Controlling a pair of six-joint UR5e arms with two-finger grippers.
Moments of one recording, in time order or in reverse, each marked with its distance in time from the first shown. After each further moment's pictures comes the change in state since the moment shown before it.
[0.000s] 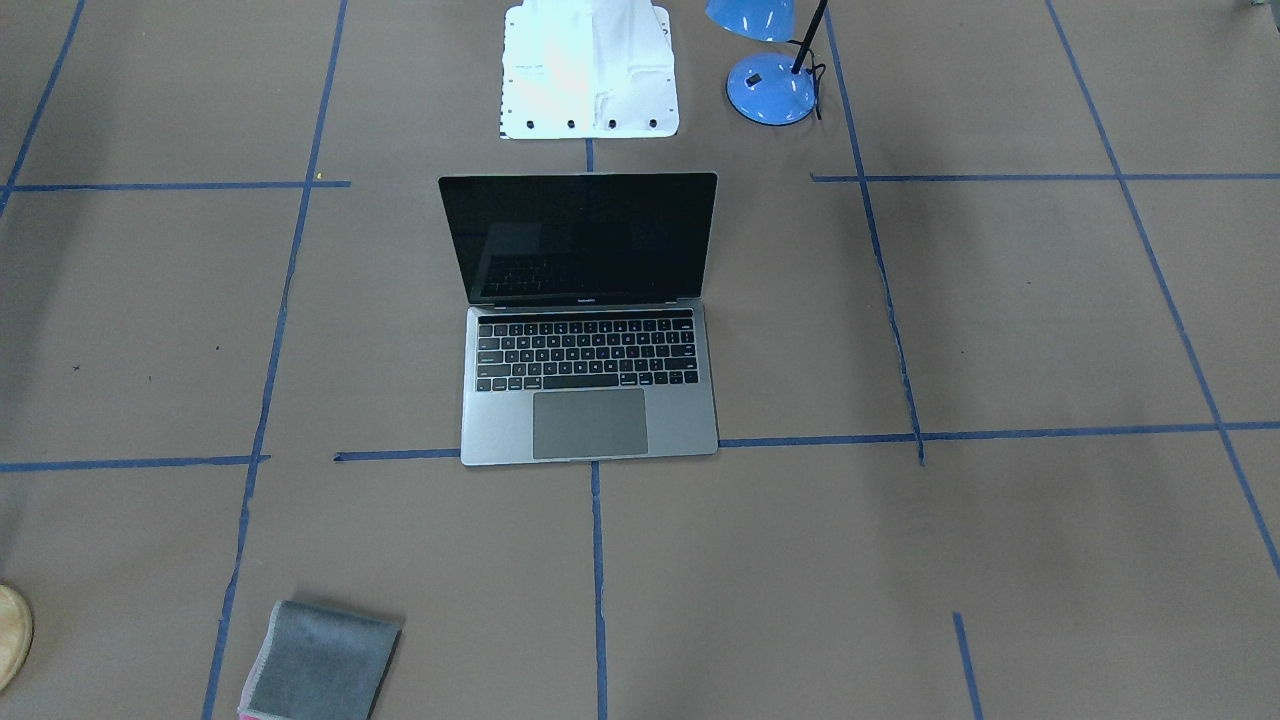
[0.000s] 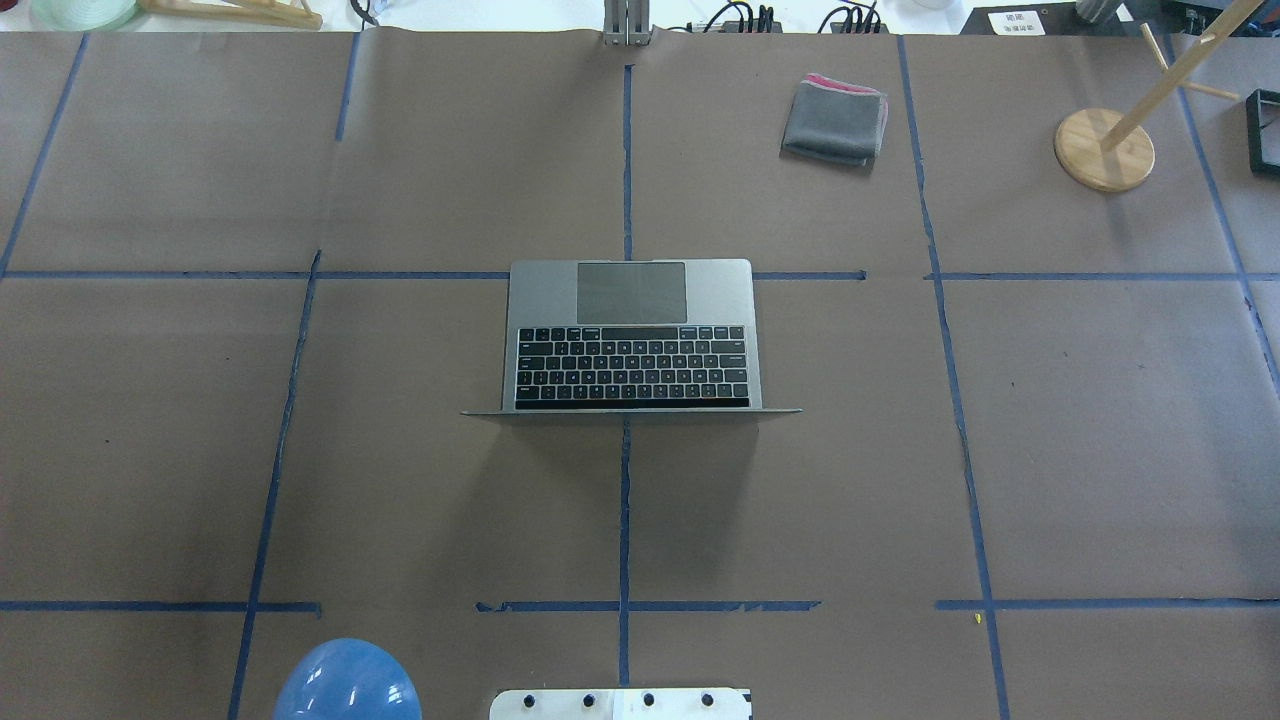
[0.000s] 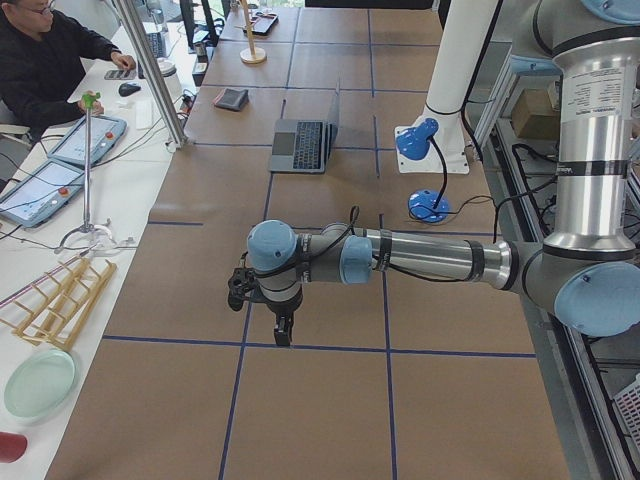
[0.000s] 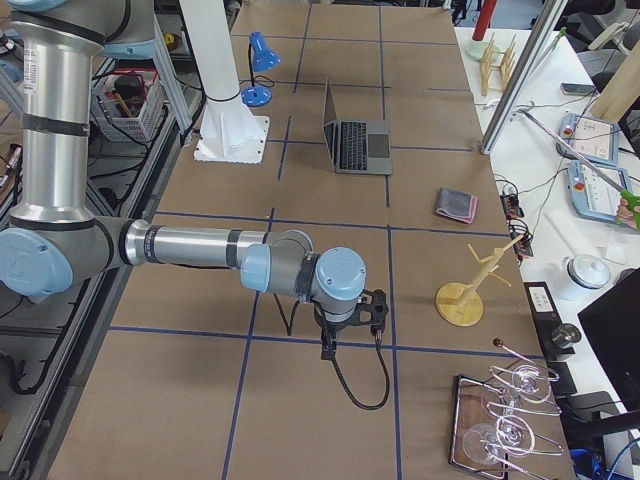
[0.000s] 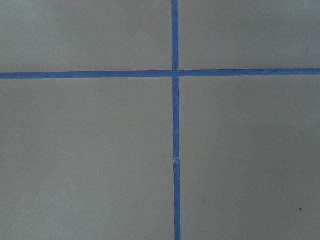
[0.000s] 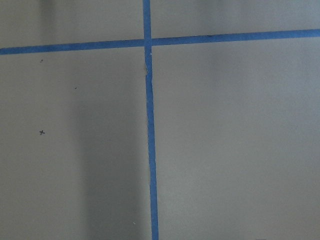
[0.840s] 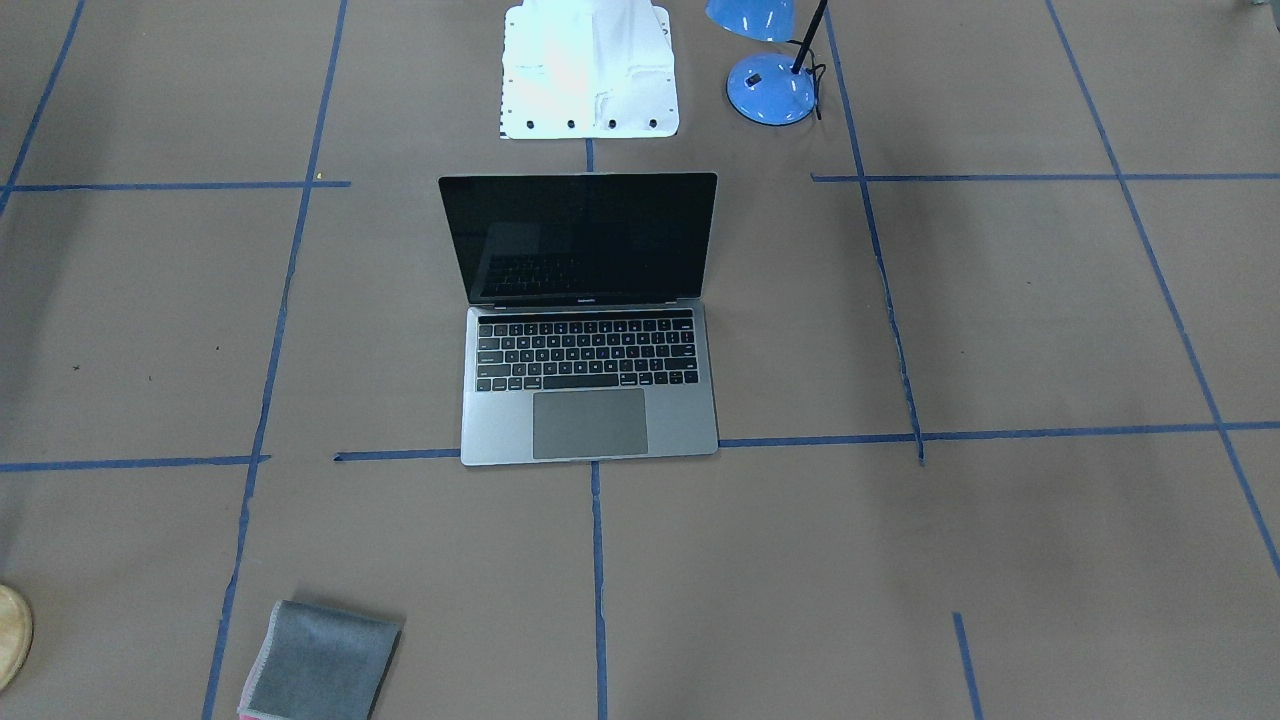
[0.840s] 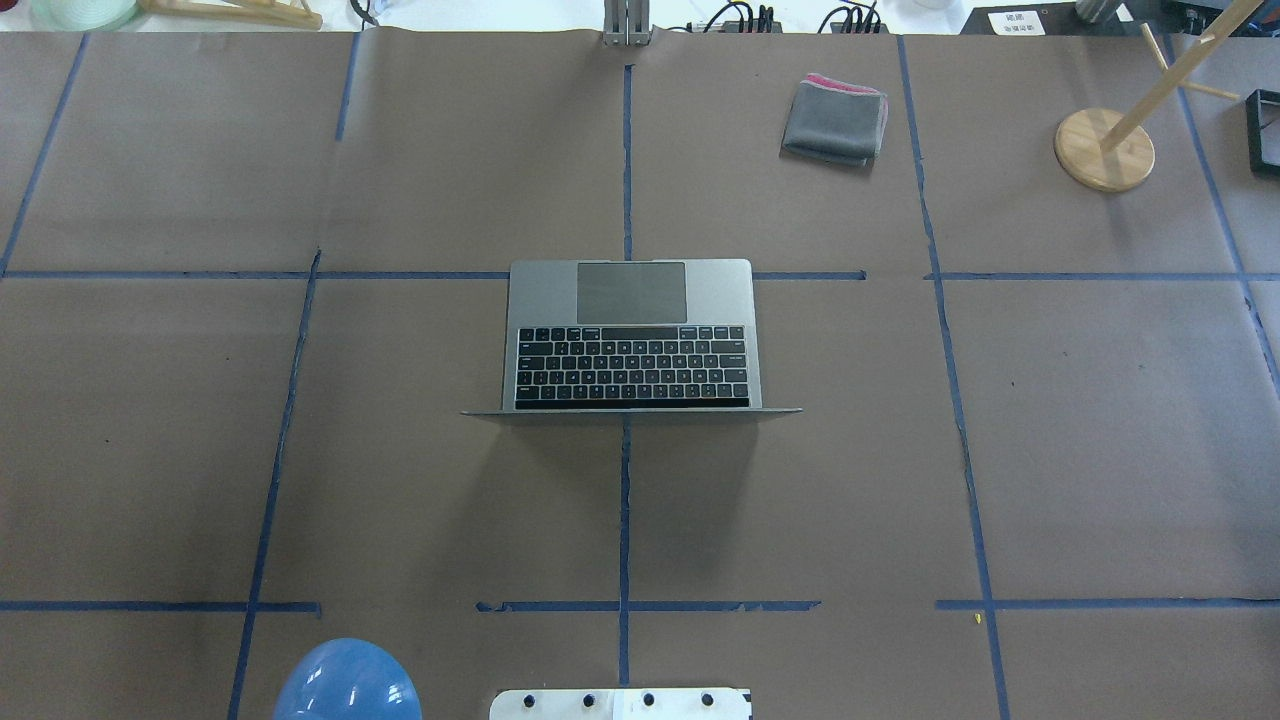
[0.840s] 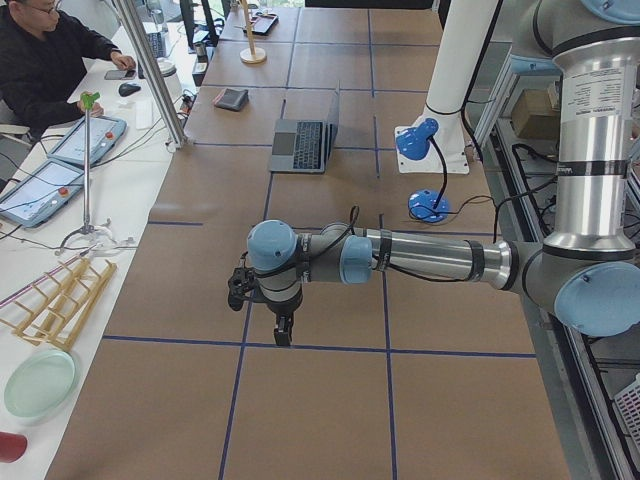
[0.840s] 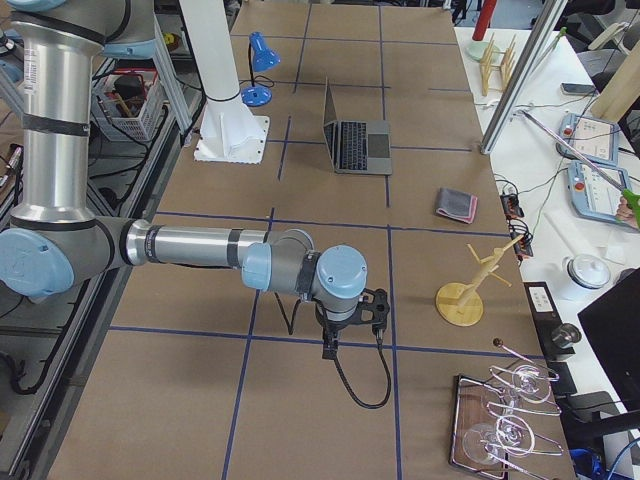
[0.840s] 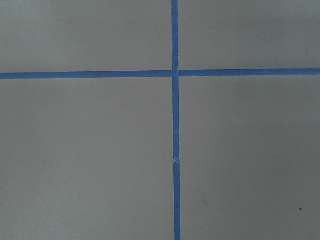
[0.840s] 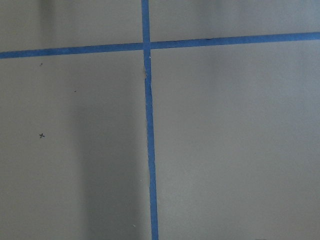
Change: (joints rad) left arm 0.000 0.000 -0.001 0.000 0.000 0.000; right arm 0.001 0.004 0.002 0.002 -0.005 0.010
